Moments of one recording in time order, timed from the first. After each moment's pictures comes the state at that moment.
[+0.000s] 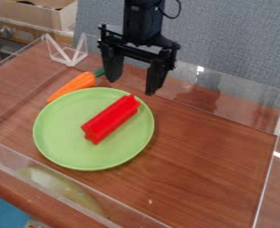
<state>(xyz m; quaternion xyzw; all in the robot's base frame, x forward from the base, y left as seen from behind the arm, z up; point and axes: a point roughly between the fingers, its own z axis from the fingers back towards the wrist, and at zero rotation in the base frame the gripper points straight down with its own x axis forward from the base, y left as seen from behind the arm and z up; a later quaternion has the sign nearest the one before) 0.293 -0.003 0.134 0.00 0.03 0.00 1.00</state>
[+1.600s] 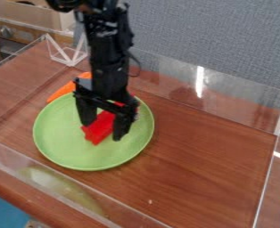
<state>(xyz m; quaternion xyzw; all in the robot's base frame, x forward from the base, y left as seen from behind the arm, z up) 0.276 0.042 0.046 -0.01 0.01 -0.05 1.00</state>
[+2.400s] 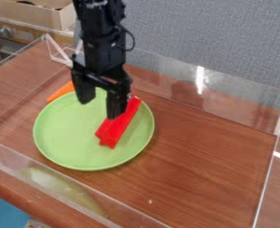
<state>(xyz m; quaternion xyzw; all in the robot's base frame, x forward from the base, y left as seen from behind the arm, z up) 0.285 0.040 0.093 -0.01 -0.02 -0.12 0.99</state>
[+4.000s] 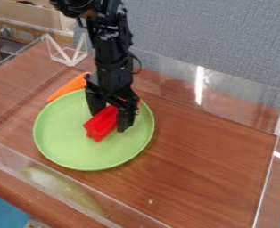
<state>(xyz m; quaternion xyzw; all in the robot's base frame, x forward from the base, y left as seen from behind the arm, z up) 0.315 0.047 0.038 -0.01 -0.02 -0.10 0.99</state>
